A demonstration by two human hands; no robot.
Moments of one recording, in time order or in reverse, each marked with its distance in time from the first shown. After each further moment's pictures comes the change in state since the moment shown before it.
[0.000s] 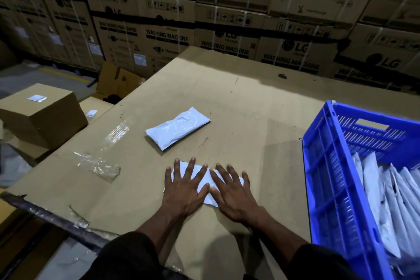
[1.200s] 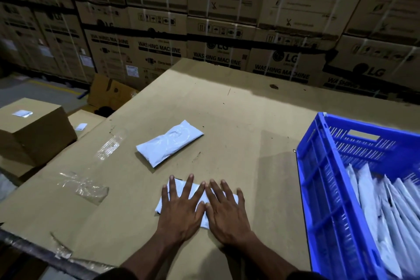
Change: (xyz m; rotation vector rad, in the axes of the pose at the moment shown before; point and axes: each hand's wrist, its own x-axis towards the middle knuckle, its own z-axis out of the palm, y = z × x) left_hand 0.005 0.014 0.001 -0.023 0.114 0.049; right_hand 0.002 -0.009 0.020 -0.041 0.246 0.083
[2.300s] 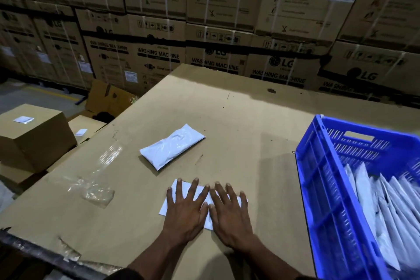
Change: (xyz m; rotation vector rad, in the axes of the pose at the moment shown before) left_hand -0.006 -0.002 -0.010 0.060 0.035 0.051; right_hand -0.007 -0.015 -0.007 -0.008 0.011 0.022
